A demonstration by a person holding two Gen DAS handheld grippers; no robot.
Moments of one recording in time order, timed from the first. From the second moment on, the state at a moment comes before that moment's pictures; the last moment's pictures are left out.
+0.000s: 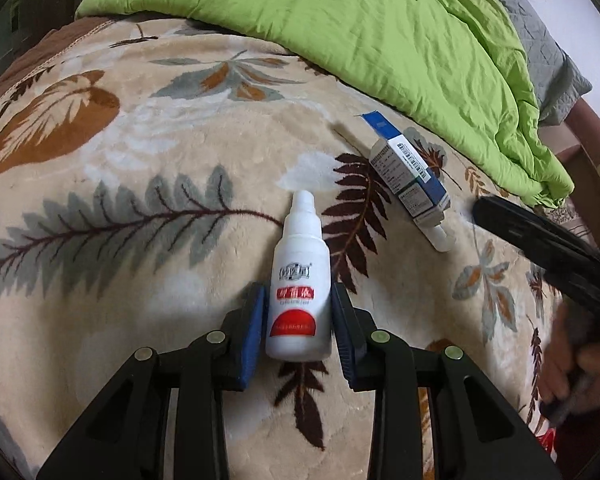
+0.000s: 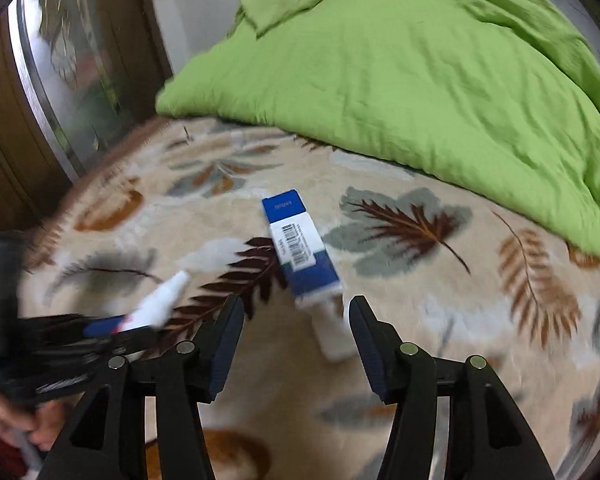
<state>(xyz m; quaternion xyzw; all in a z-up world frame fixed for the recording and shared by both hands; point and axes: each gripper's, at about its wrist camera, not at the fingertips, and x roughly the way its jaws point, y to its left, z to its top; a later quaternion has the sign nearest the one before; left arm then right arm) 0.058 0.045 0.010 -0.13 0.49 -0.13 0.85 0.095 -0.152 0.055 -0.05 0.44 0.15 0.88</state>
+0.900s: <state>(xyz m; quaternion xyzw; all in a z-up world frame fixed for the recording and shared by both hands) -0.033 0.015 0.030 -0.07 0.44 -0.14 0.89 -0.042 -0.181 0.057 0.06 0.44 0.11 0.89</state>
